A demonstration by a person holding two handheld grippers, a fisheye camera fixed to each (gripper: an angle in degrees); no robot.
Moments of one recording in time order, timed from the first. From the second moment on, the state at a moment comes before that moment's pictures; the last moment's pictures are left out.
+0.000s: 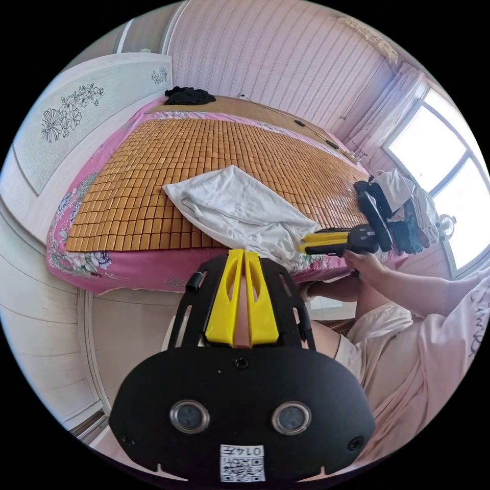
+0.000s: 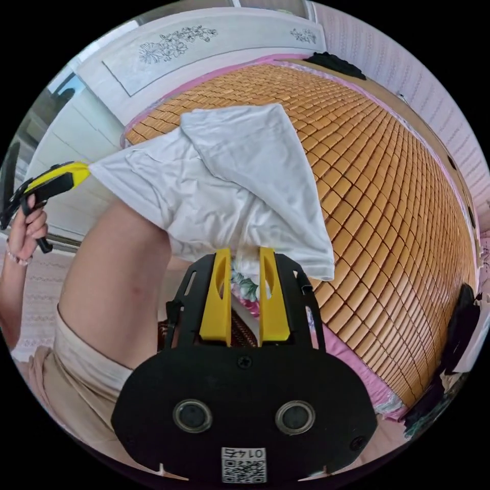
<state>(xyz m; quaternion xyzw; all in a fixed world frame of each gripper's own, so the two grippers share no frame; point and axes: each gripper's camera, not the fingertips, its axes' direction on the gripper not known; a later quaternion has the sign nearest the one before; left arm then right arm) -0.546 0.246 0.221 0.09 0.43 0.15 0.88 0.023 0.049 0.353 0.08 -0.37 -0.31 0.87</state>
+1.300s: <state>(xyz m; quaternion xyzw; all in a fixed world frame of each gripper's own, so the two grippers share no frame) -0.866 0.526 -0.180 0.66 0.47 0.01 0.59 0.823 0.269 -0.007 0.62 -0.63 -0.11 0.46</state>
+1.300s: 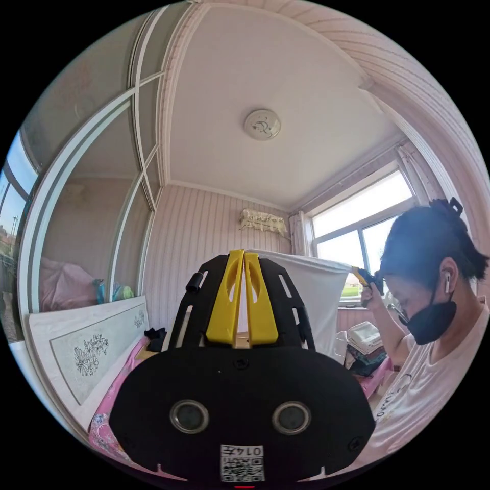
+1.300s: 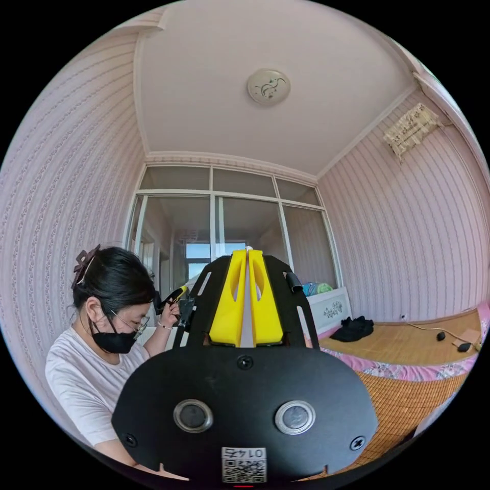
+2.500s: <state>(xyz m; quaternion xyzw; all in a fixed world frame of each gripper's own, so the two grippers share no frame) -0.478 0.213 0.047 0.21 0.40 0.24 0.86 0.524 0.060 0.284 0.25 -0.54 0.00 0.80</state>
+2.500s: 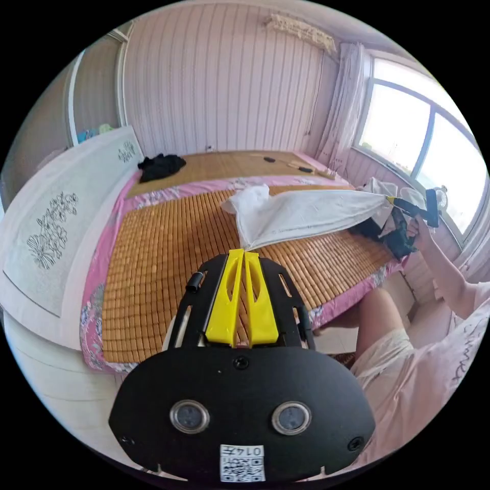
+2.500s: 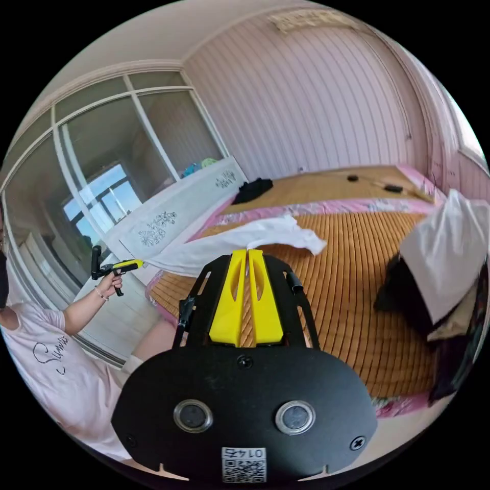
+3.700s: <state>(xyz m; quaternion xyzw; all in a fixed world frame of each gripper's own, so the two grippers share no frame) -0.423 -0.073 0.241 0.05 0.47 0.21 0.85 0.129 -0.170 0.366 0.13 -0.41 -0.36 0.83</state>
